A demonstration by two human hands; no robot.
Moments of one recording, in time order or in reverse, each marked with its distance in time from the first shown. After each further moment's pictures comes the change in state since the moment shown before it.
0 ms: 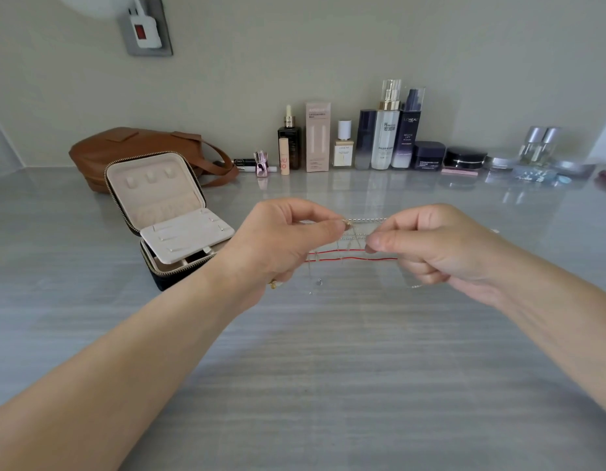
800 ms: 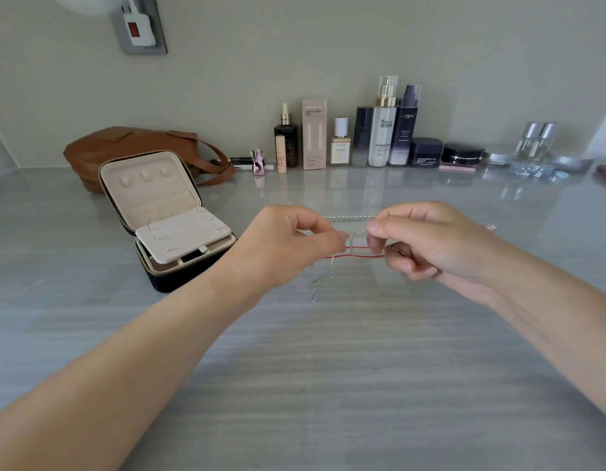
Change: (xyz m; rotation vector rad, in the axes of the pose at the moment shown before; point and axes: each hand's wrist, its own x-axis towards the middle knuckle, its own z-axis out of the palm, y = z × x) left_hand -0.006 0.006 0.008 0.204 -0.010 -0.008; right_hand -0.002 0.000 0.003 0.009 -0.021 -0.048
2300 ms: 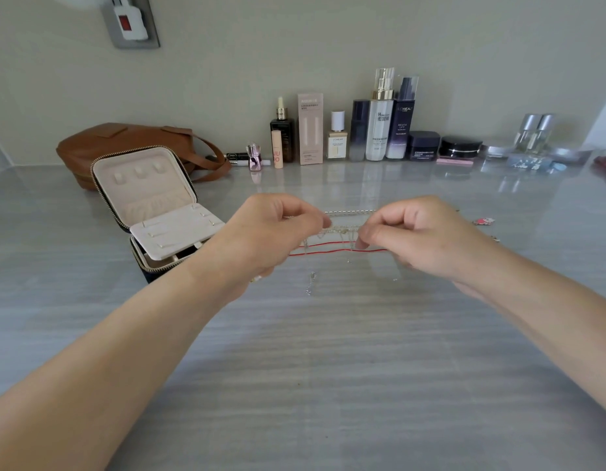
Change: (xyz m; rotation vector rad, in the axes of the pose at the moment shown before) left_hand 0.006 -0.004 -0.009 0.001 0.014 -0.027; right_hand 0.006 0.009 0.003 -0.252 0.118 -0.134
